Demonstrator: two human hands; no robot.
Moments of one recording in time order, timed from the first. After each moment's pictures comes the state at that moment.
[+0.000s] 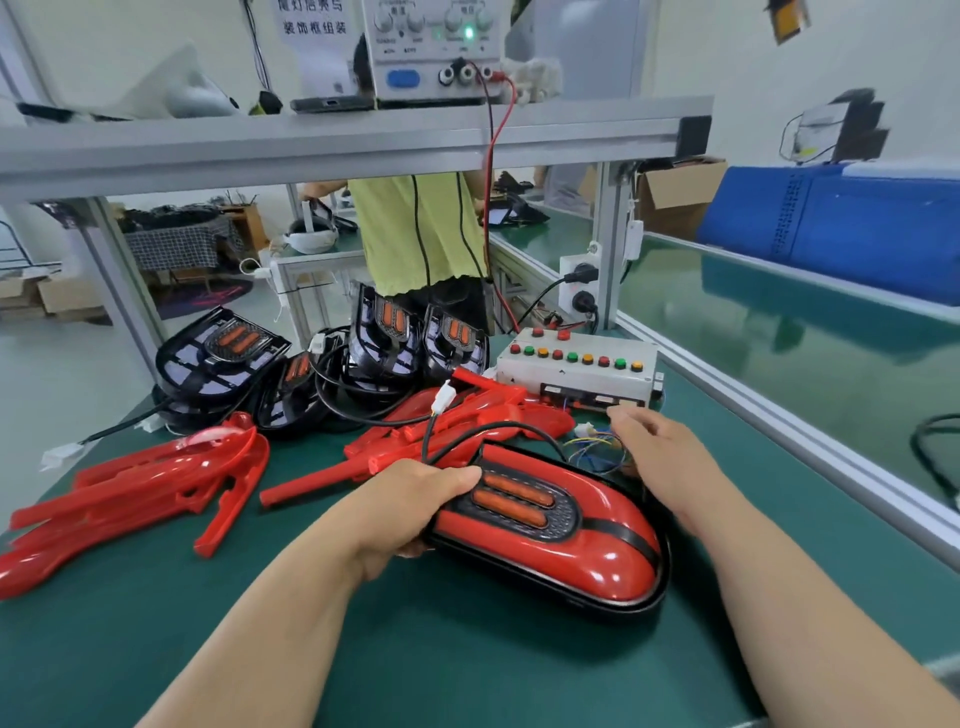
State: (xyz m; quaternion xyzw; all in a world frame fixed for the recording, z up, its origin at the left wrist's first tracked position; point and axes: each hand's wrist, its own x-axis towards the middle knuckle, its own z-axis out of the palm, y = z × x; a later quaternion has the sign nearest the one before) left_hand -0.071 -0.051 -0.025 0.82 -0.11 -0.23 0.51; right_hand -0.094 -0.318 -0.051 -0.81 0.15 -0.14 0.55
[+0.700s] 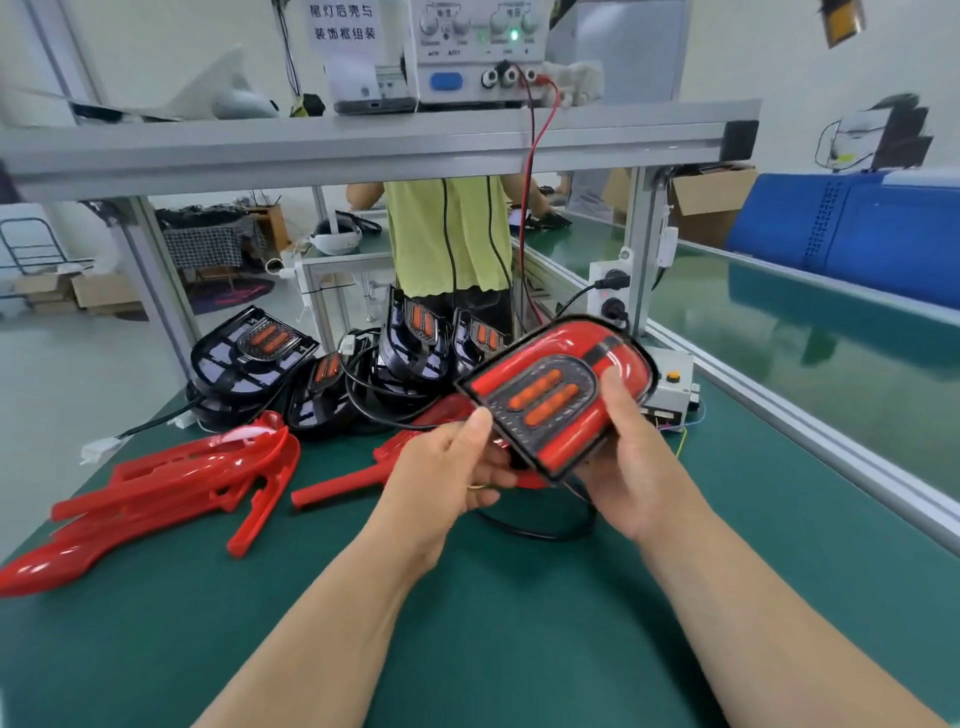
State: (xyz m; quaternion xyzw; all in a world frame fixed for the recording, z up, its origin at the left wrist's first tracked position) left_hand -0.064 -0.063 -0.025 0.70 -0.10 -0.06 0.71; right_hand -0.075 -0.240 -0.031 -0.49 -0.02 -0.05 0.87
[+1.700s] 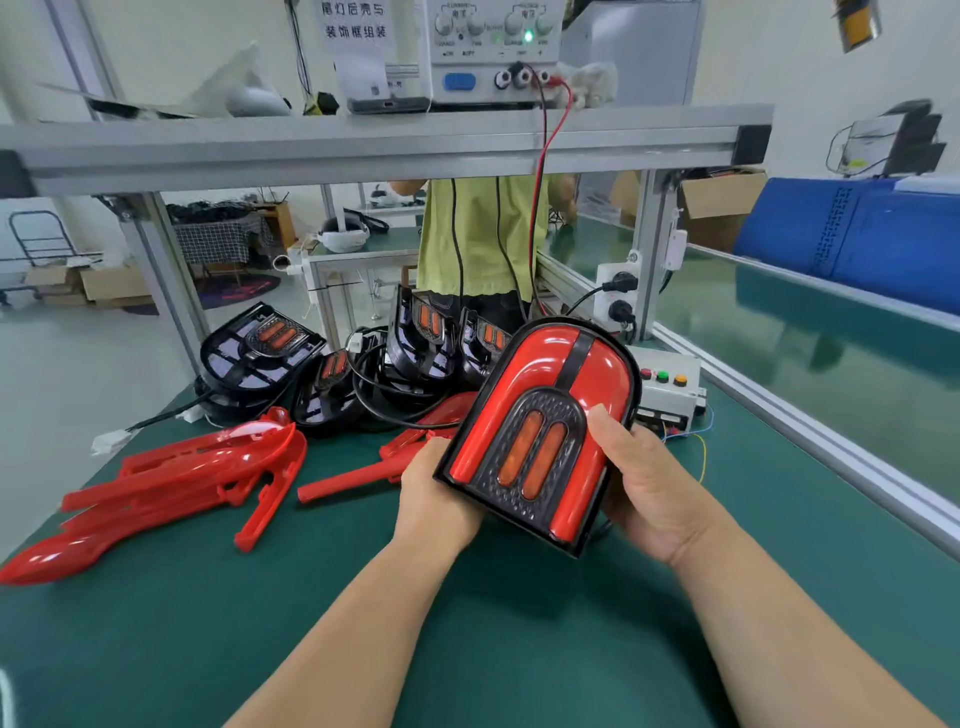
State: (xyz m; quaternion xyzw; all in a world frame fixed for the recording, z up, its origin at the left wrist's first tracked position) left_hand -0.056 -0.063 -0.053 0.84 -0.05 0.09 0.53; right_hand -0.095 -0.244 -0.031 -0.55 -0.05 0.01 0.83
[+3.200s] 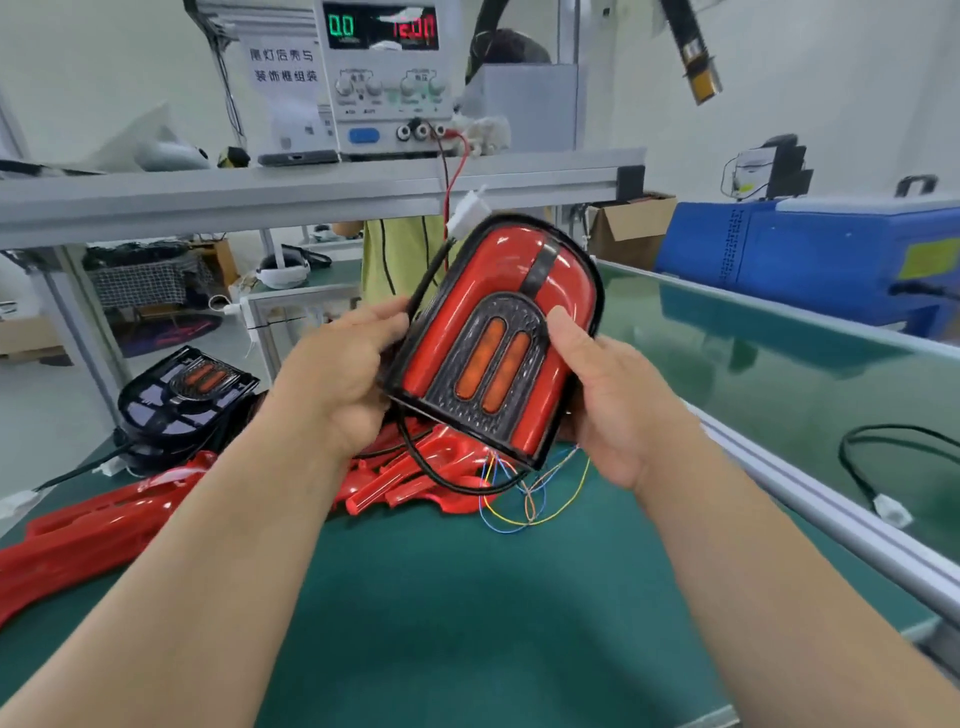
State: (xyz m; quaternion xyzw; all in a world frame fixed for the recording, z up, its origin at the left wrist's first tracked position) left_hand -0.066 -0.090 0.095 0.60 -0.13 -0.04 0.79; right_hand -0.128 -0.269 0.059 -0.58 -0.05 -0.12 0.80
